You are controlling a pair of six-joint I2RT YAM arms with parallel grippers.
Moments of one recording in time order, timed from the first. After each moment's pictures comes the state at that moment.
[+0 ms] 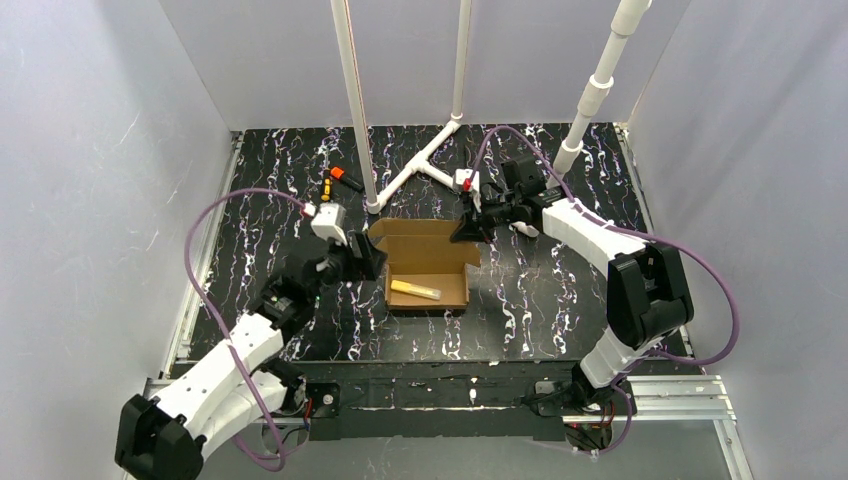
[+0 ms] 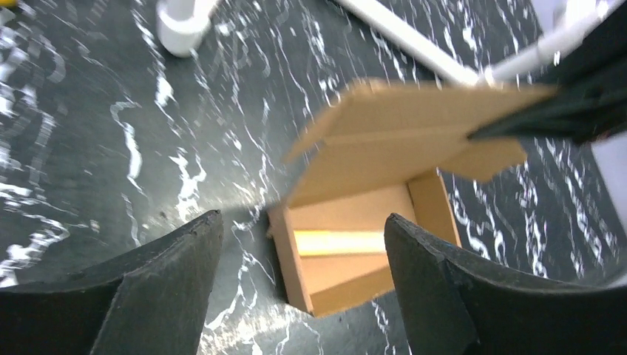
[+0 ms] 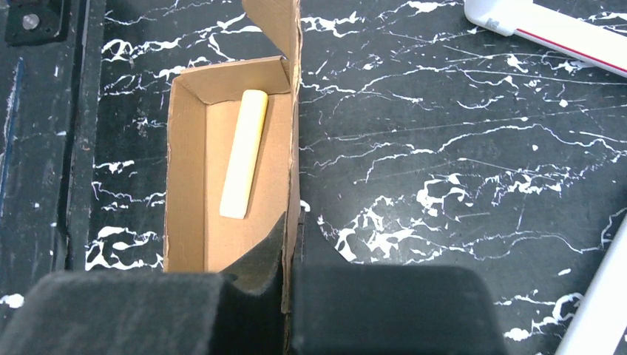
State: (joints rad) left arm -0.53 0.84 0.54 -0.09 -0.03 -0.44; right arm 0.44 1.64 1.18 -0.37 -0.97 -0.62
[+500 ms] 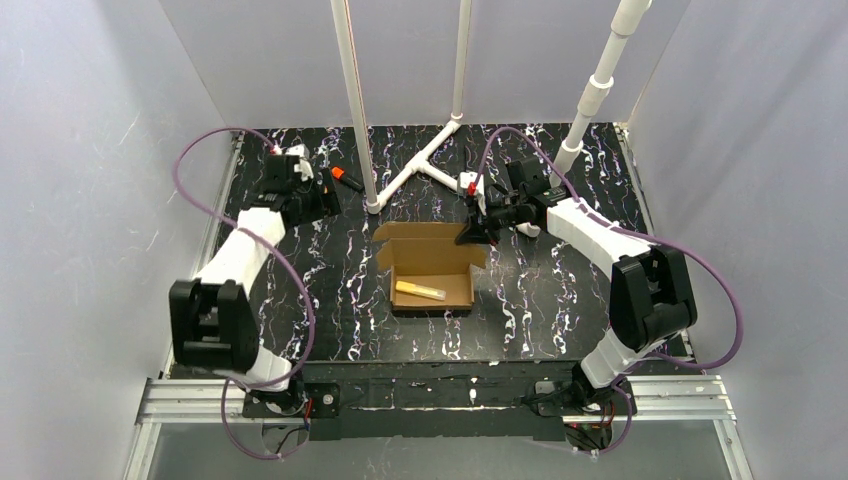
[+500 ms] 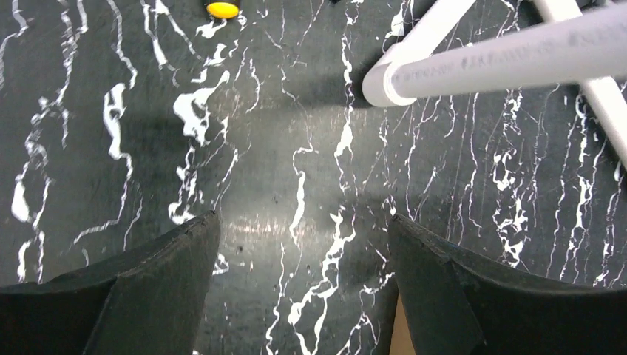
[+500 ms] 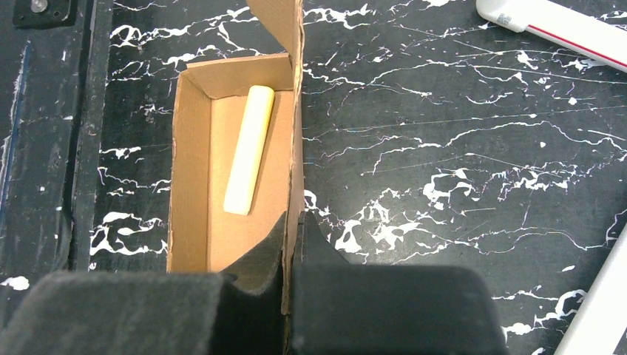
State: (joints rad) left arm -0.09 1.41 1.07 -0.43 0.08 -0.33; right arm 0.42 1.62 1.18 -0.45 -0.99 -0.71
